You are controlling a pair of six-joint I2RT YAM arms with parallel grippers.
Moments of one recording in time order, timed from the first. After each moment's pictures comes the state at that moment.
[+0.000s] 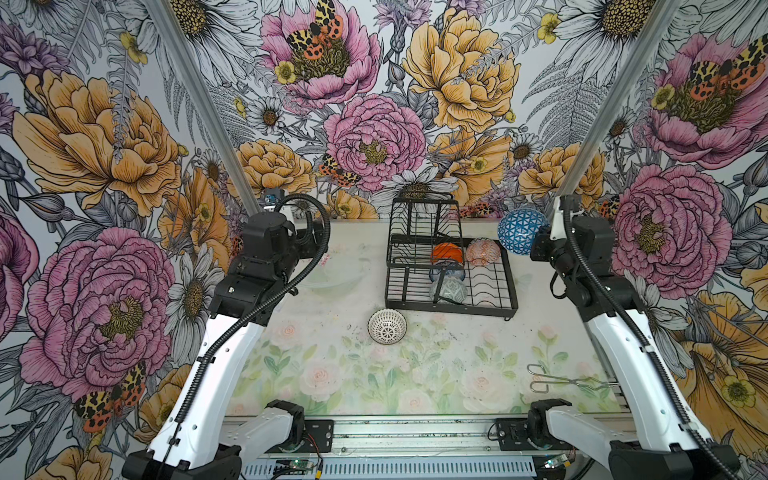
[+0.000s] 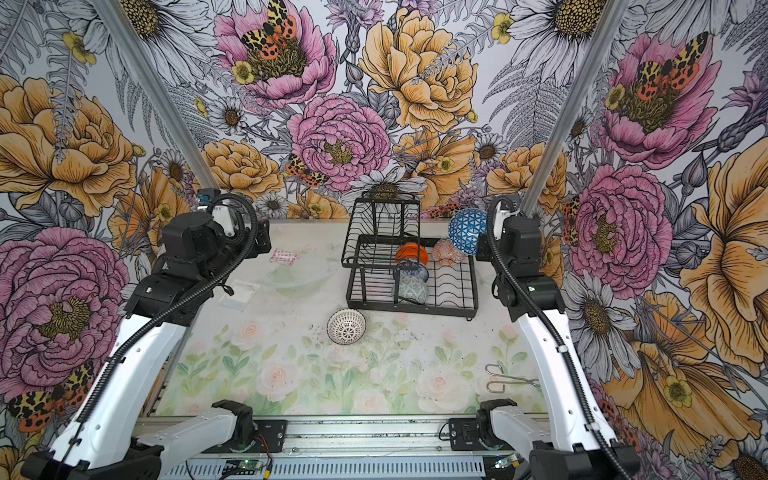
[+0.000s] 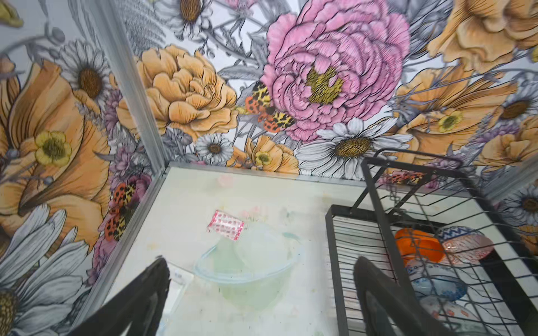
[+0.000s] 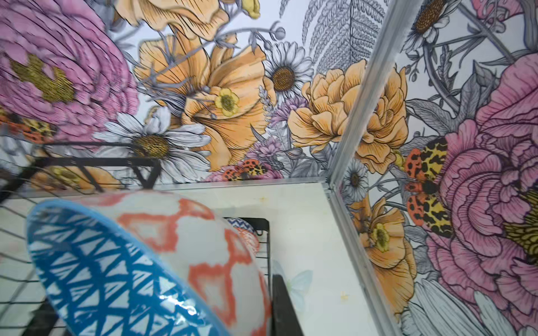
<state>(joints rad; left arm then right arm) -0.21 1.10 1.36 -0.64 -0.23 -0.22 0.07 1.14 1.21 -0.47 0.20 -0.02</state>
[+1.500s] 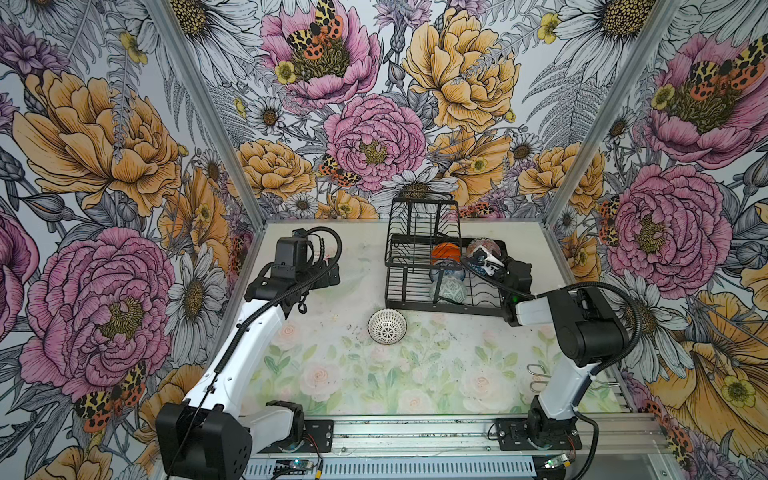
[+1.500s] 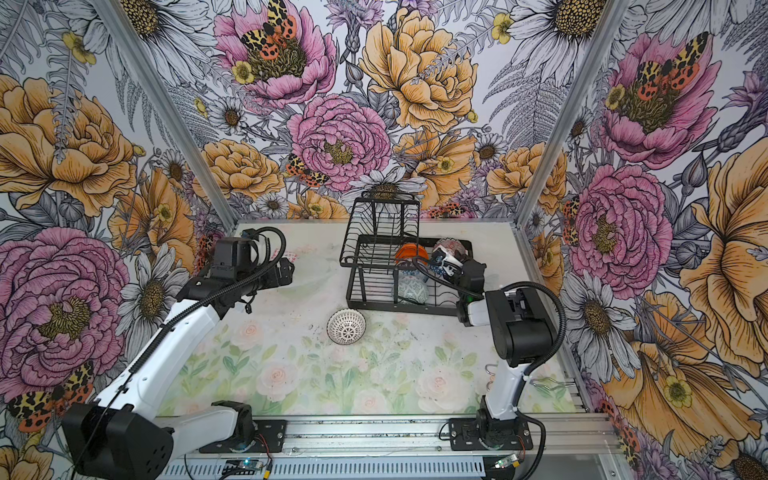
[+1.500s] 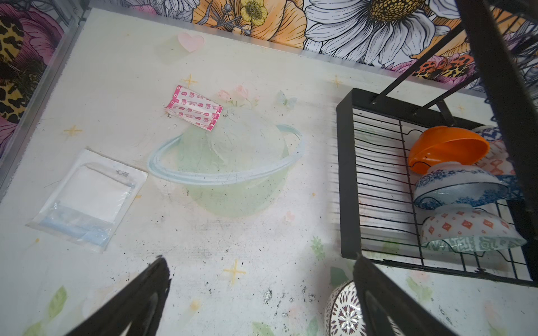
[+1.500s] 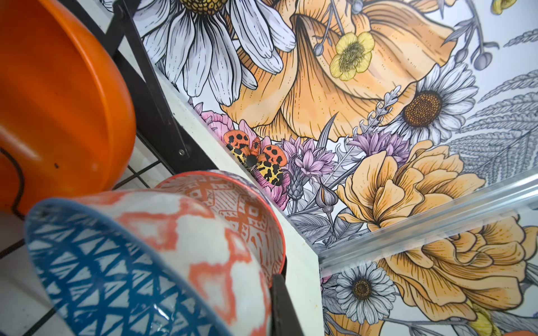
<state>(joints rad) -0.17 1.19 1.09 -0.62 -0.01 -0.29 0.08 1.83 0.69 0.98 0.03 -0.87</state>
